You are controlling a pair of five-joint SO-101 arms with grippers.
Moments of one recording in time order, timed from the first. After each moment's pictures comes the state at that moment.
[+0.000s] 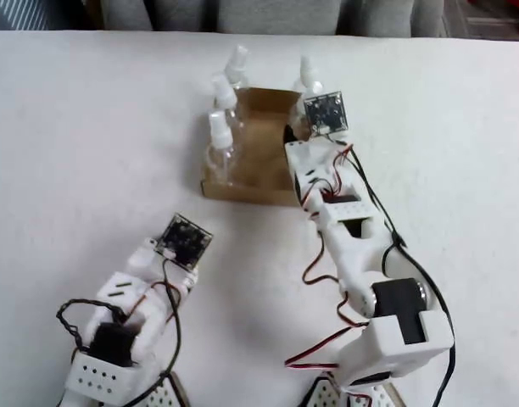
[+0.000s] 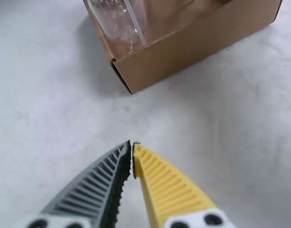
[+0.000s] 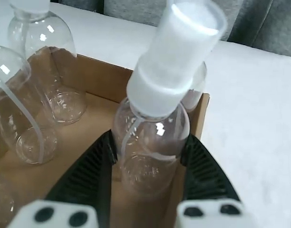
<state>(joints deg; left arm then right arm) 10.7 -99.1 97.3 49.3 -16.3 -11.5 6.2 44.0 -12.7 9.3</state>
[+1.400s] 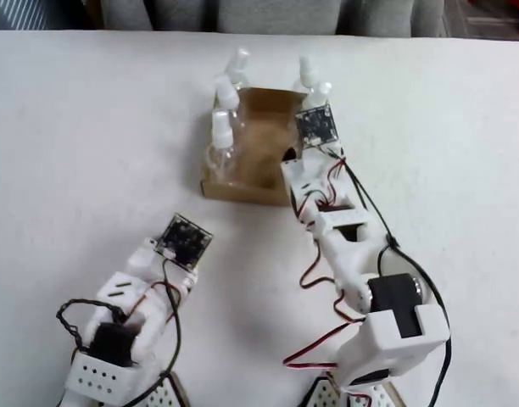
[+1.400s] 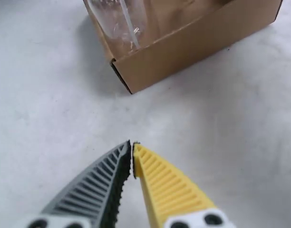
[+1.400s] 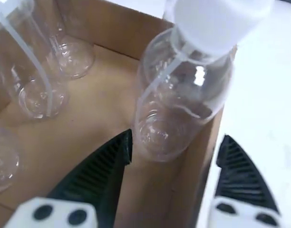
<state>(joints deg) 10.7 -99.1 97.3 49.3 -16.3 -13.0 6.7 45.5 -12.2 9.4</state>
